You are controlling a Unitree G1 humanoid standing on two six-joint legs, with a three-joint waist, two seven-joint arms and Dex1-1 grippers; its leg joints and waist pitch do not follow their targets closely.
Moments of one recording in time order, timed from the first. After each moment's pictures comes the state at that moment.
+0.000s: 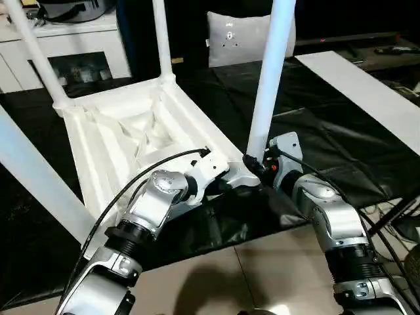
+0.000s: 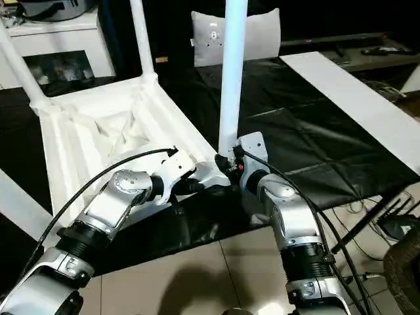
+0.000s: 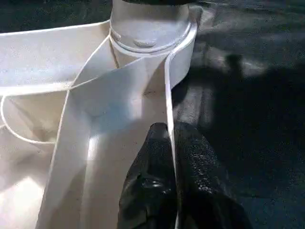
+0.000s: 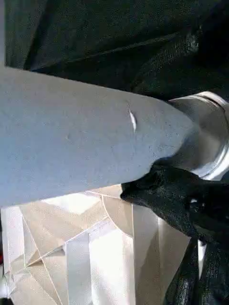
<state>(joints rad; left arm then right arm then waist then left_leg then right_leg) -0.59 0.12 -0.29 0.48 0.16 0.35 -0.81 -0.41 -0.16 0.03 0.27 0.11 0.37 0.46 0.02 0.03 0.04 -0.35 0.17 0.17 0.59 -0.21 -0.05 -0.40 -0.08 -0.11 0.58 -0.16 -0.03</state>
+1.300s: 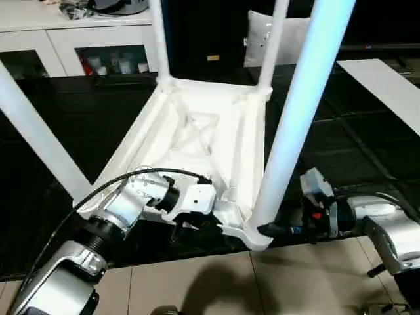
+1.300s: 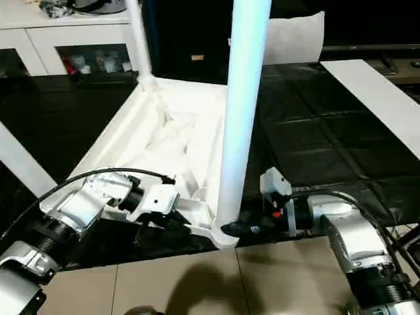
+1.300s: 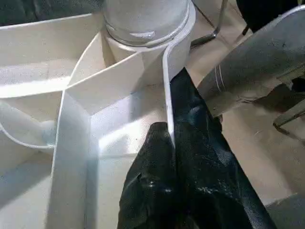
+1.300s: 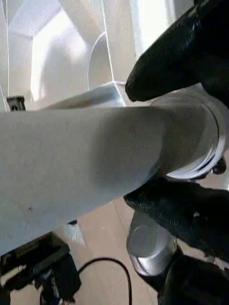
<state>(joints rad) -0.60 0.37 -0.47 0.53 0.09 -0.15 -1.41 -0.27 -0.58 0.16 0.16 0.34 0.30 1.36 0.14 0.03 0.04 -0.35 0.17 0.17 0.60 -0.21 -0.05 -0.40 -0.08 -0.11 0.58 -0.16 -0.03</state>
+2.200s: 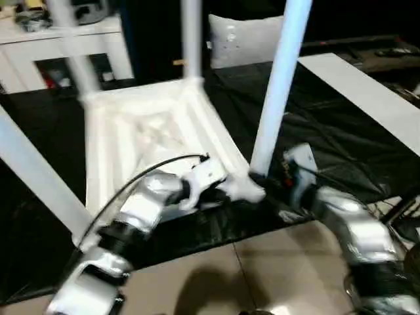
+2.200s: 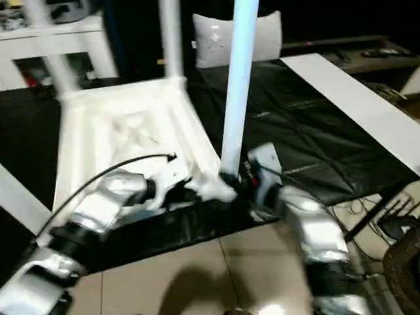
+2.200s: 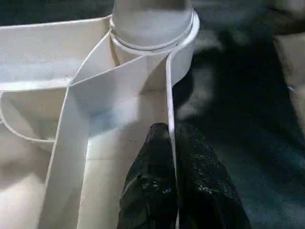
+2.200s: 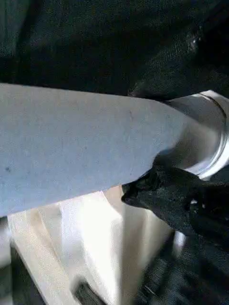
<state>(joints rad) -0.59 0.14 -0.31 0.50 0.15 0.33 -0.88 -0.35 -0.19 0.00 0.22 0.18 0.41 0.53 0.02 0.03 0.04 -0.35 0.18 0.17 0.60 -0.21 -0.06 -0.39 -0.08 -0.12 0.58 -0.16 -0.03</state>
